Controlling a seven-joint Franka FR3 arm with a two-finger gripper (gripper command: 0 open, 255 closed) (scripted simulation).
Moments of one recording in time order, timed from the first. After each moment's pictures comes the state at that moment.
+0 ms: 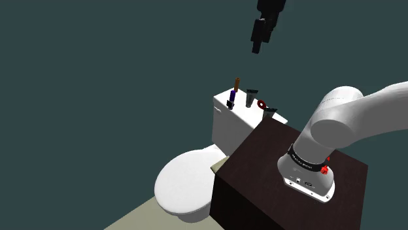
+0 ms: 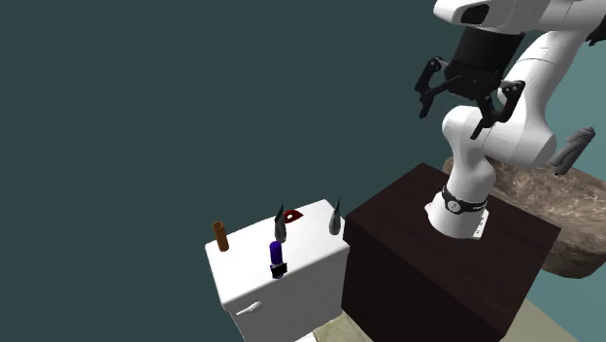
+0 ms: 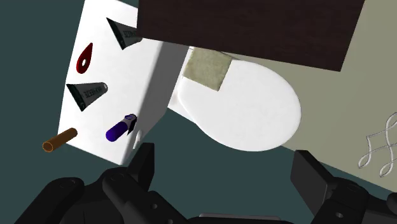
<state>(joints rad) -0.01 -0.81 0.03 -2.32 -0.08 1.53 -0.10</state>
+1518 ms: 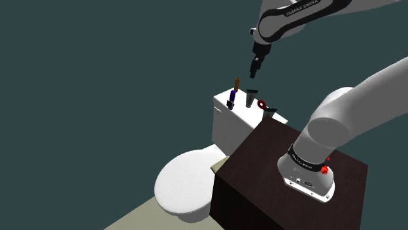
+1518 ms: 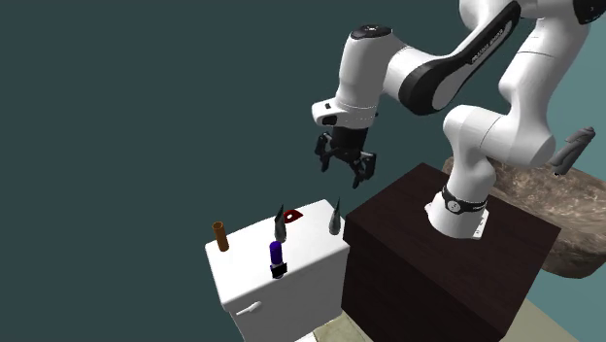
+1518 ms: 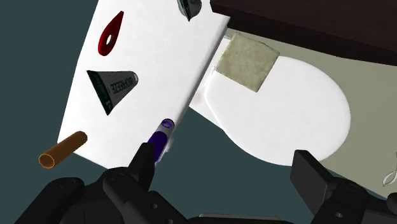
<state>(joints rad) -0.09 -0.46 -0.37 -2.57 -0.26 2.19 -0.48</state>
